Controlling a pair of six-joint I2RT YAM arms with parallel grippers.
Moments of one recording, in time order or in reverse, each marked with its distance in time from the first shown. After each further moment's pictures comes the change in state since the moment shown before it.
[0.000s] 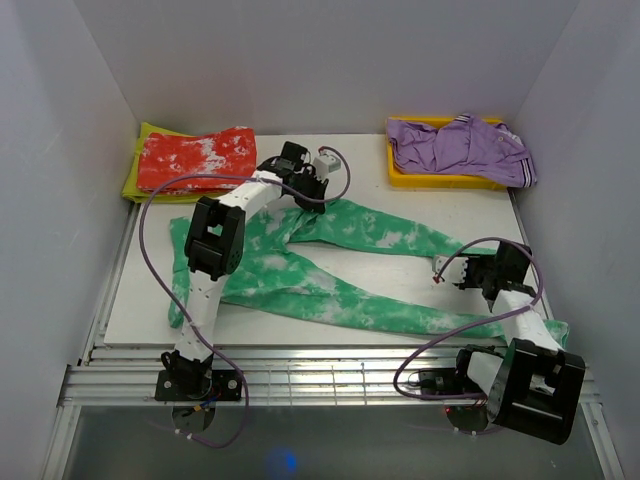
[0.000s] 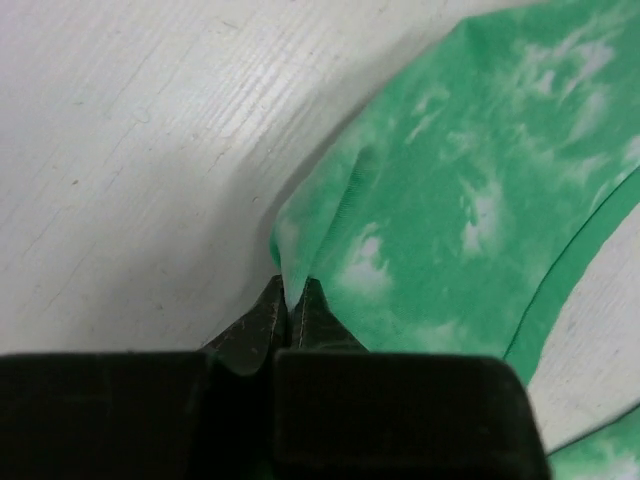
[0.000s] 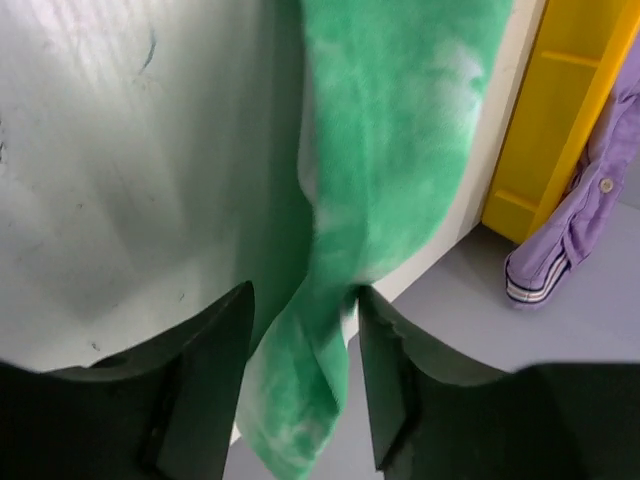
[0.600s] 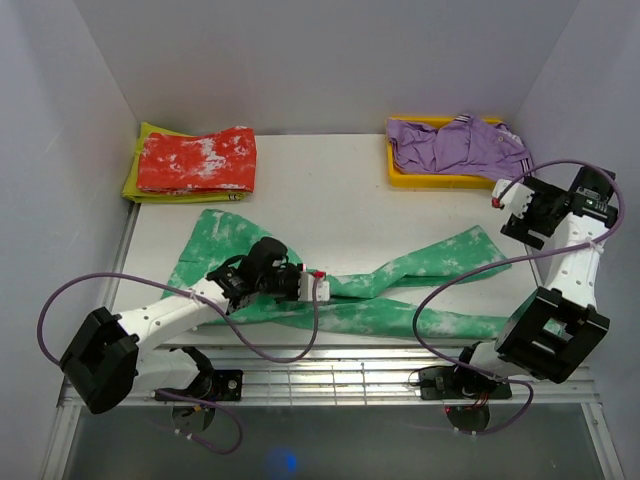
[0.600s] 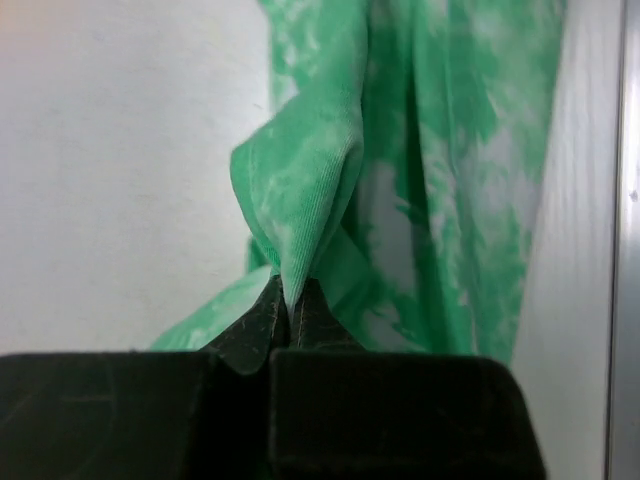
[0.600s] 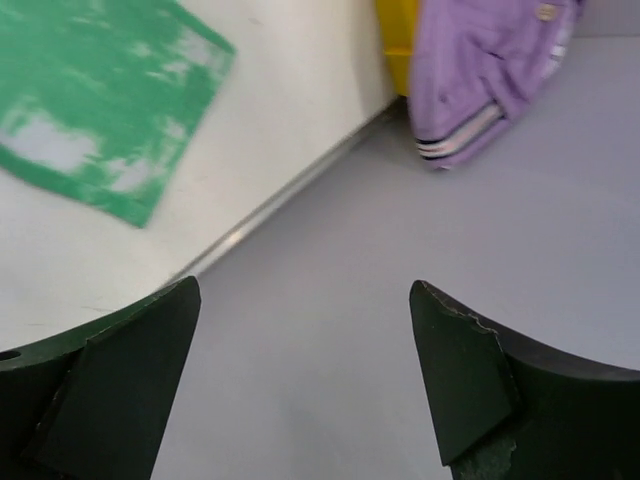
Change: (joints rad) left arm -0.297 -1.111 -1.135 0.281 -0.089 0.555; right arm -0.245 0.310 0.850 -0.608 -0.101 0.090
